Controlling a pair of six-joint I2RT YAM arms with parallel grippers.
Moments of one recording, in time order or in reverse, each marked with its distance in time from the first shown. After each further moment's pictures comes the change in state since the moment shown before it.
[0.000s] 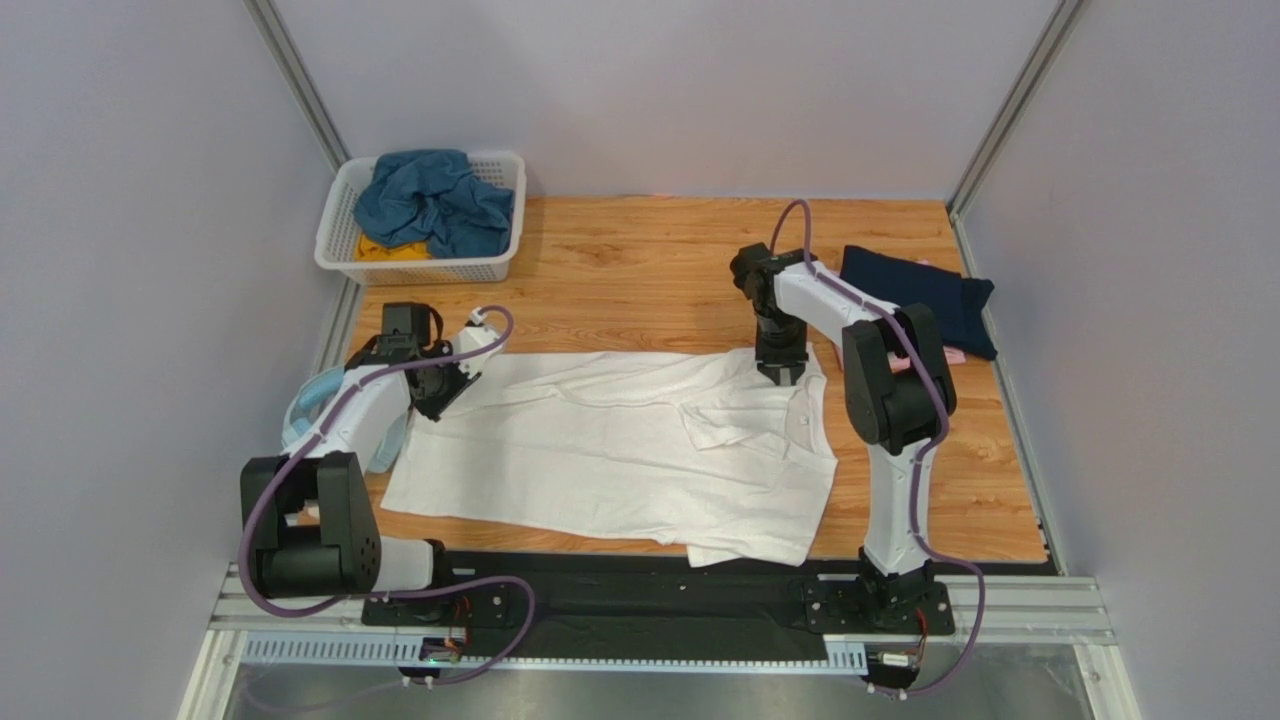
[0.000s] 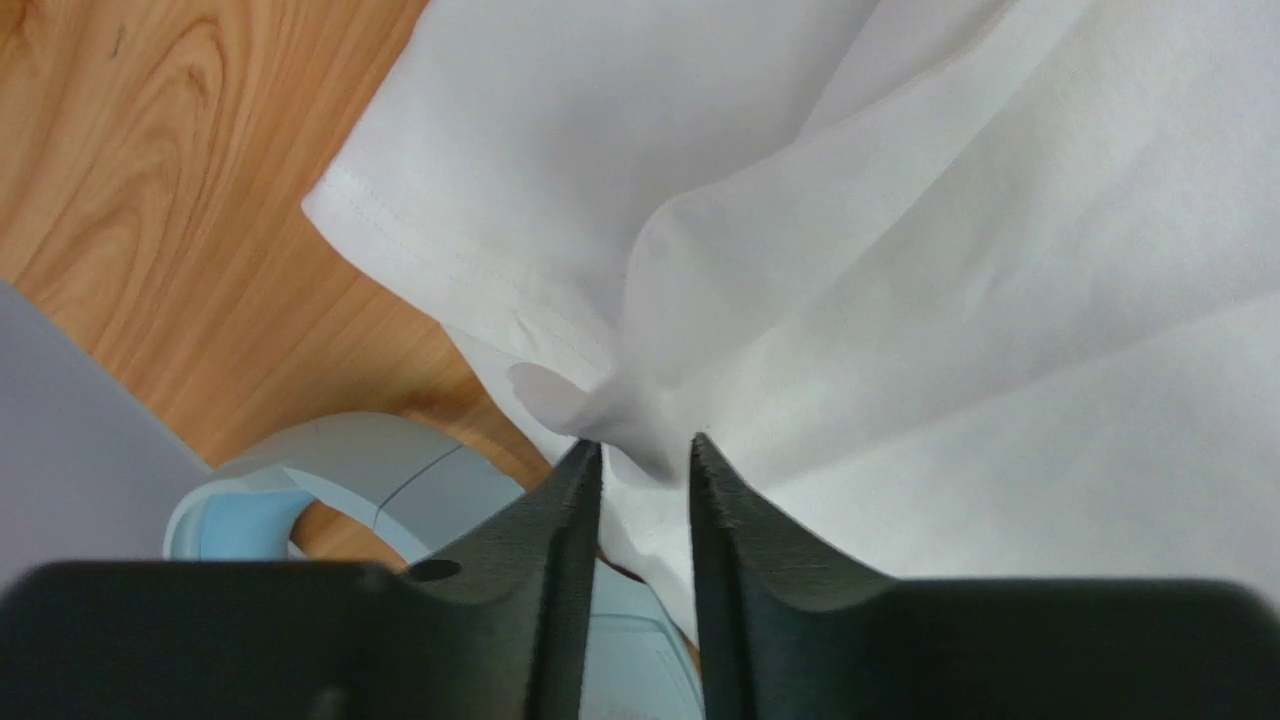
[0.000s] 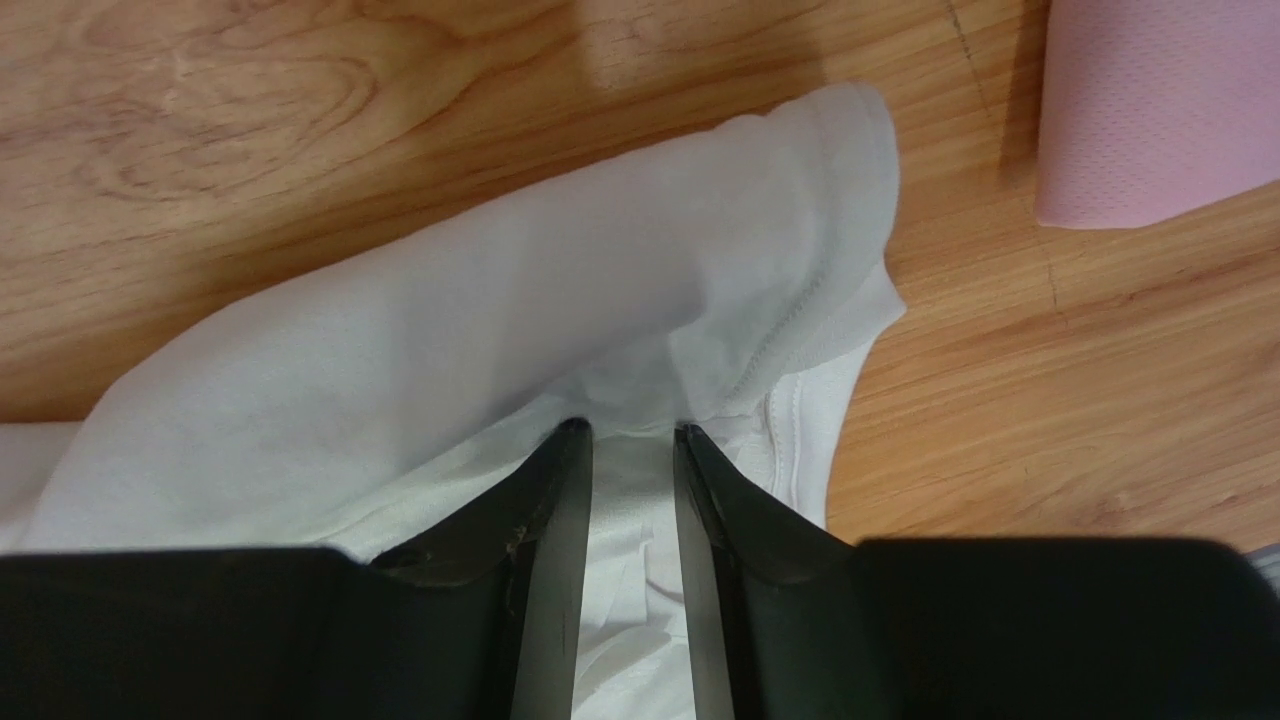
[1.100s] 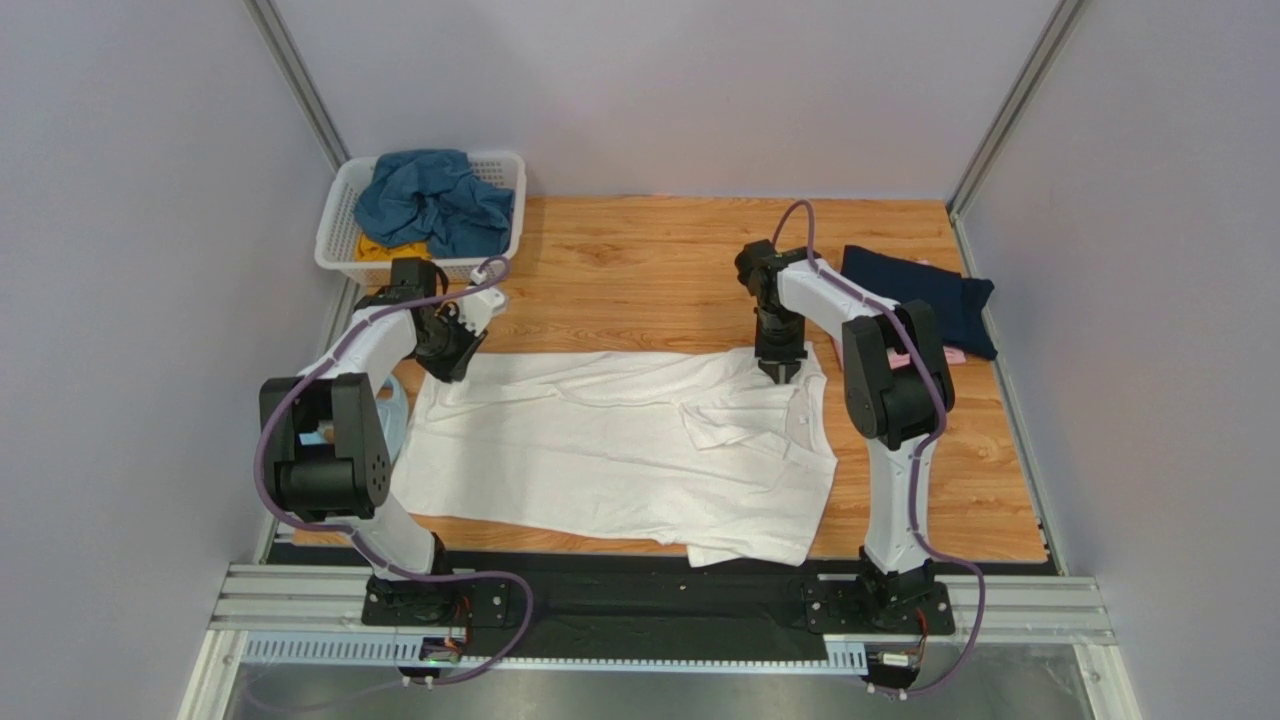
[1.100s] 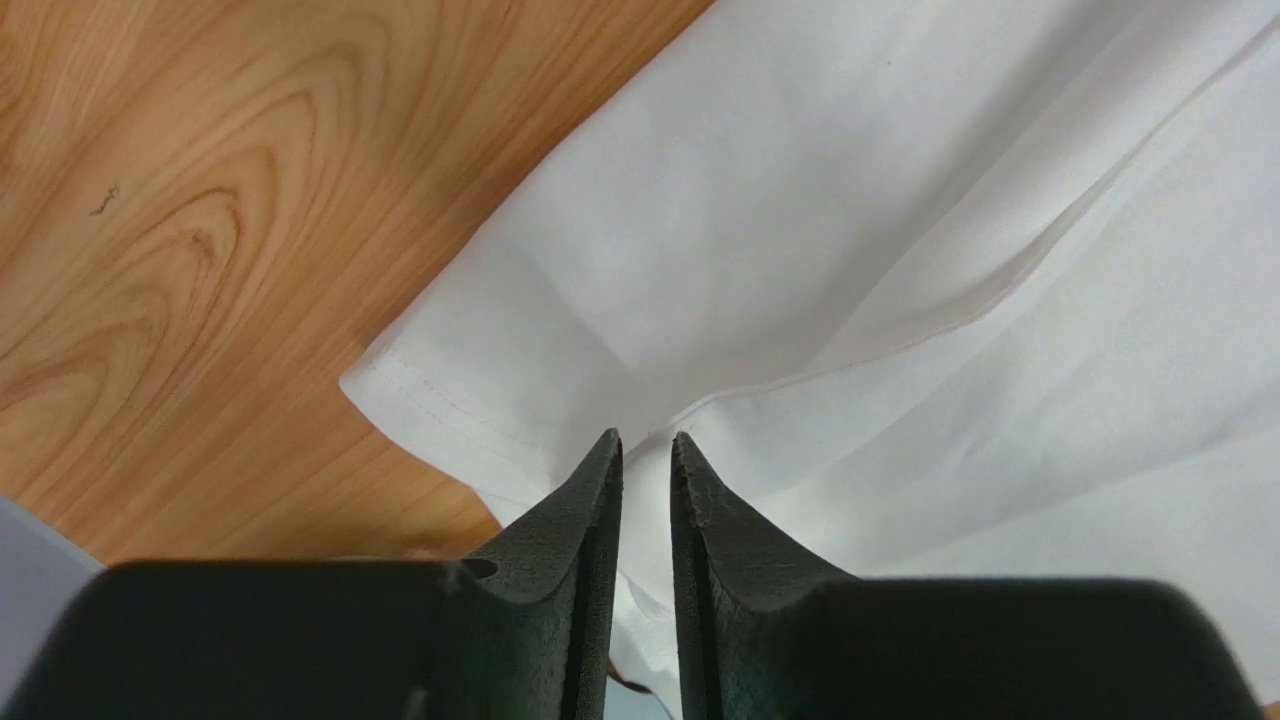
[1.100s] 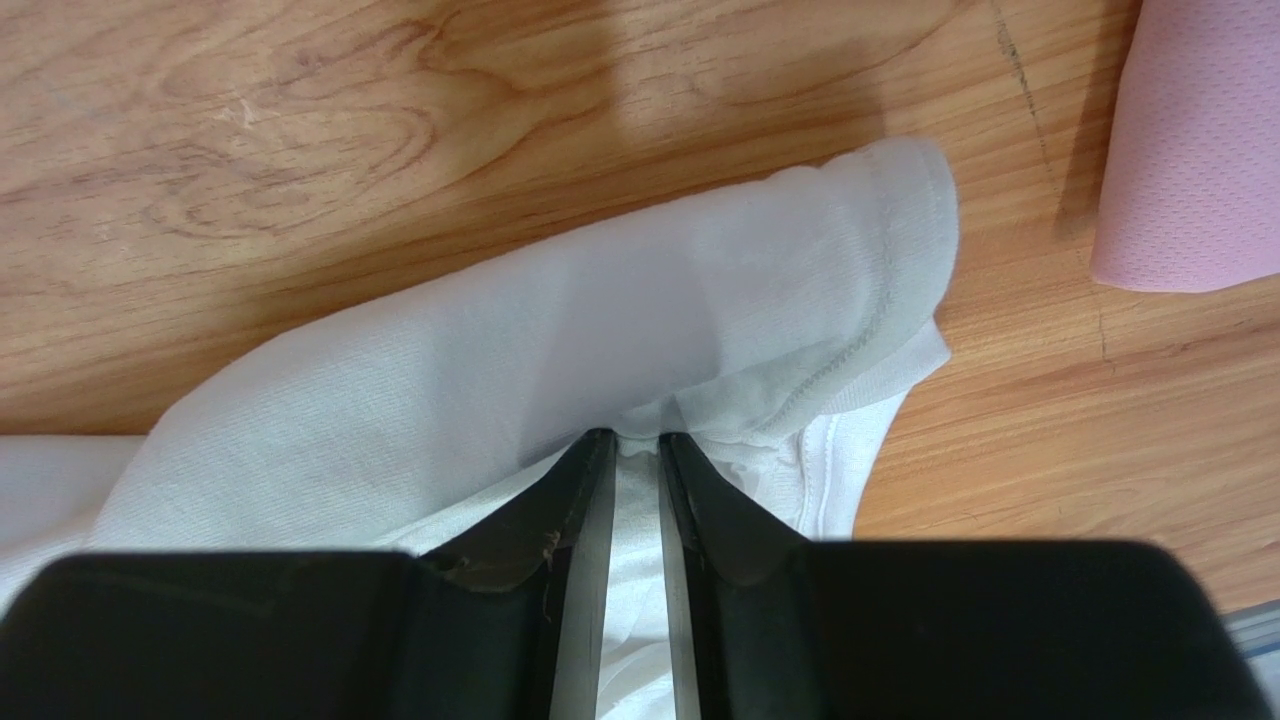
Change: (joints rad) left arm 0.002 0.290 0.297 -0.108 0.108 -0.124; right arm -0.035 0.042 0.019 0.028 -0.071 -0.029
